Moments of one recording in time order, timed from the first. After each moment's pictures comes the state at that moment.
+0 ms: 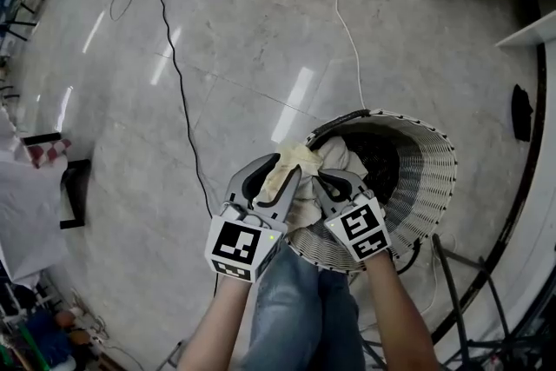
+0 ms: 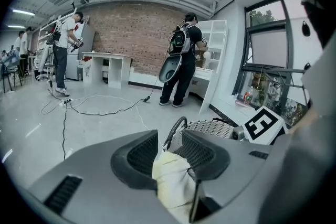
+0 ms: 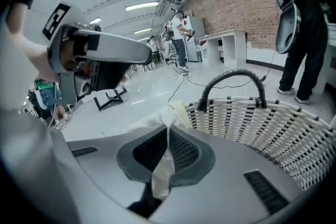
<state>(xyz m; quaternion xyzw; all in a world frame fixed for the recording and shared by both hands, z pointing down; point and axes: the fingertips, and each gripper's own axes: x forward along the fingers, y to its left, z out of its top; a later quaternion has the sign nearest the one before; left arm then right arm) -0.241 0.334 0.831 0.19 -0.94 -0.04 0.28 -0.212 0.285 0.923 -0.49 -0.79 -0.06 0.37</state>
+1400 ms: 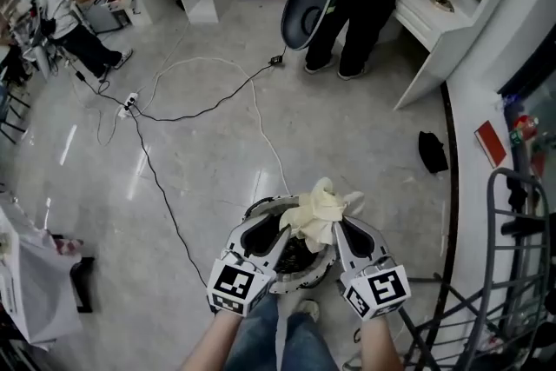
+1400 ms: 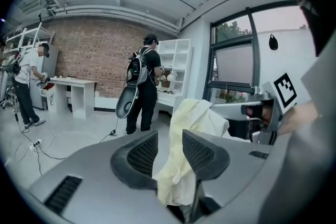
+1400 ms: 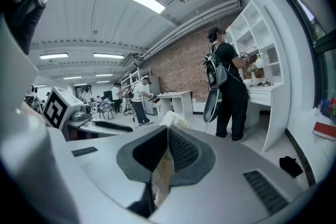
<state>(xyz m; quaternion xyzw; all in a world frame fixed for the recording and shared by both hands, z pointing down) -0.253 0.138 0.485 0.33 -0.92 0.00 0.20 -0.248 0.034 0.460 -0.27 -0.95 0.05 0.17</state>
